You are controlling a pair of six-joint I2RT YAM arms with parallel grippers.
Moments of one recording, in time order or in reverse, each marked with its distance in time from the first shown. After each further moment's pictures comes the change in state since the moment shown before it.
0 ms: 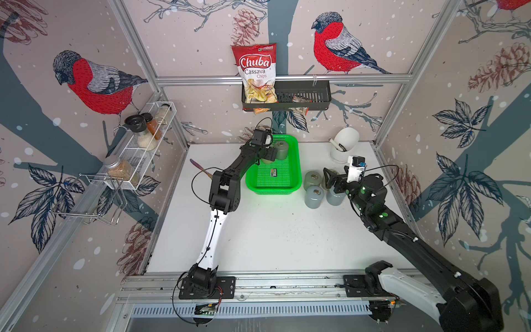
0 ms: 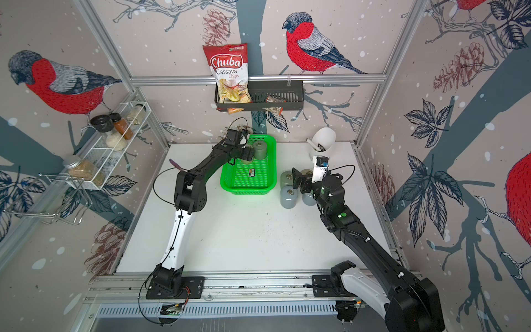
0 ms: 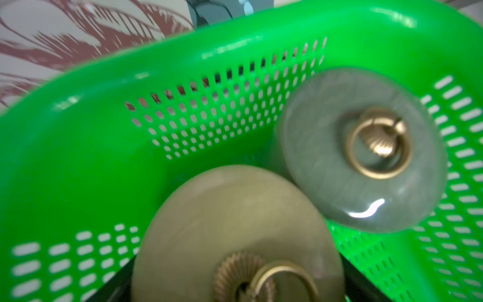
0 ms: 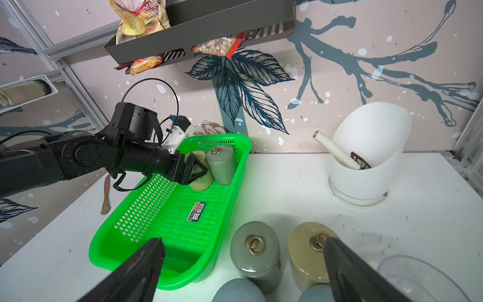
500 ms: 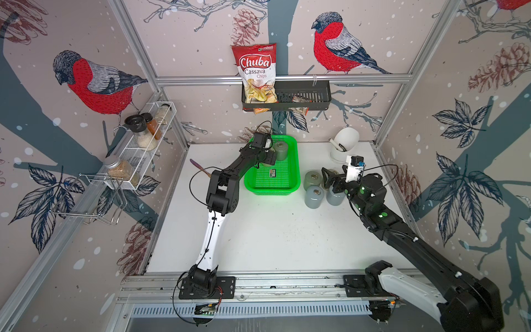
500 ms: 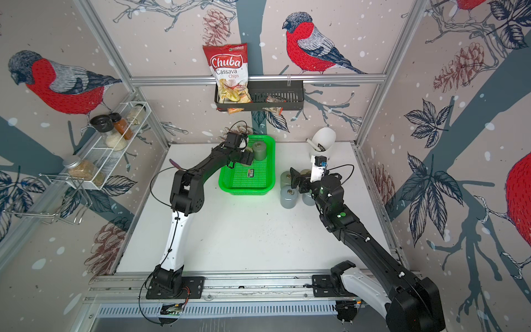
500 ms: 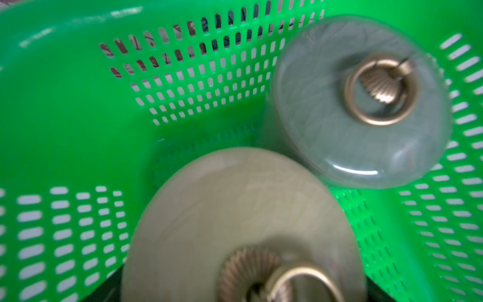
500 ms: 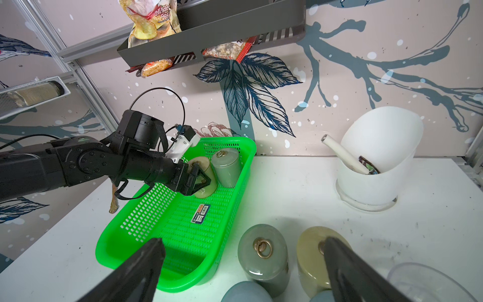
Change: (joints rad) left arm -0.011 -0.093 -0.134 0.024 -0.026 -0.025; right arm 0.018 -0.001 0.011 0.000 0.000 0.000
